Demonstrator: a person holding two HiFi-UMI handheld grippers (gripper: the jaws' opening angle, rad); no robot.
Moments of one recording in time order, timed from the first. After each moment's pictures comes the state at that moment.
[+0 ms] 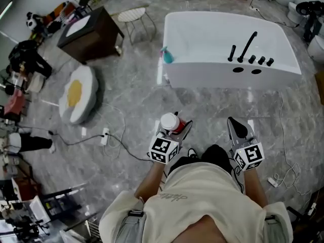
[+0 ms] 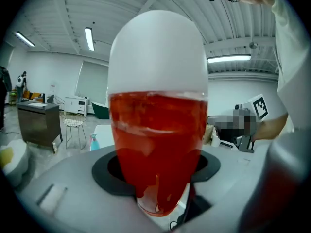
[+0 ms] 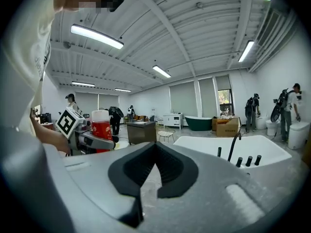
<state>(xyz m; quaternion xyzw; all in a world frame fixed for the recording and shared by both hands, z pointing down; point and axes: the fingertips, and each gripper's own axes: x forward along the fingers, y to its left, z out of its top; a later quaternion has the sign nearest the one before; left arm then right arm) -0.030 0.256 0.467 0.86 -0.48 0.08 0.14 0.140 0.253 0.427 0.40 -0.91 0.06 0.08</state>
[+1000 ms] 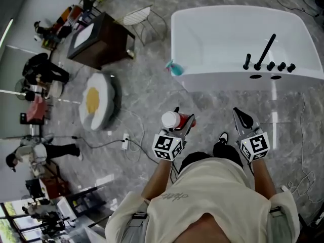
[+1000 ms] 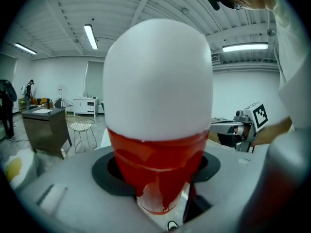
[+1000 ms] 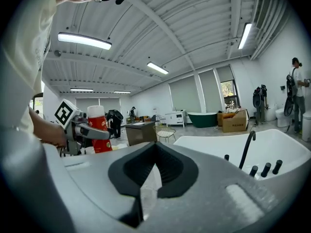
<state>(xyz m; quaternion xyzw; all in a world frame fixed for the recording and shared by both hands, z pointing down) -0.041 0.070 0.460 0.82 -0.54 0.12 0.14 0.145 0.047 0.460 0.37 -0.92 0.10 0.07</state>
